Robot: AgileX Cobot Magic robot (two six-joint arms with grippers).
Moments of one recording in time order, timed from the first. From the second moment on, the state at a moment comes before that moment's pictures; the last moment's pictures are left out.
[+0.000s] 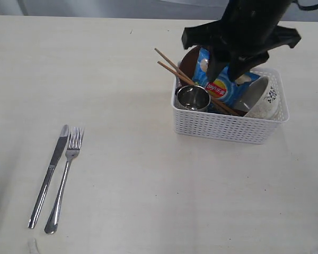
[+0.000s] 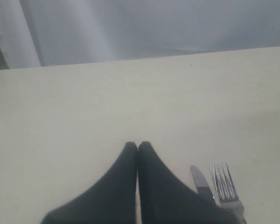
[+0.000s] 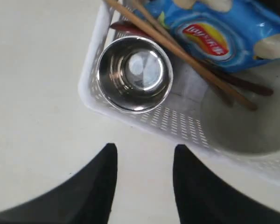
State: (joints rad) left arm -0.15 0.00 0.00 0.01 0.33 0.02; right arm 0.49 1.67 -1.38 0.09 1.19 0.24
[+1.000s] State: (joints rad) left arm -0.15 0.00 0.00 0.01 0.33 0.02; right arm 0.52 1.91 -1.32 0.03 1.02 0.33
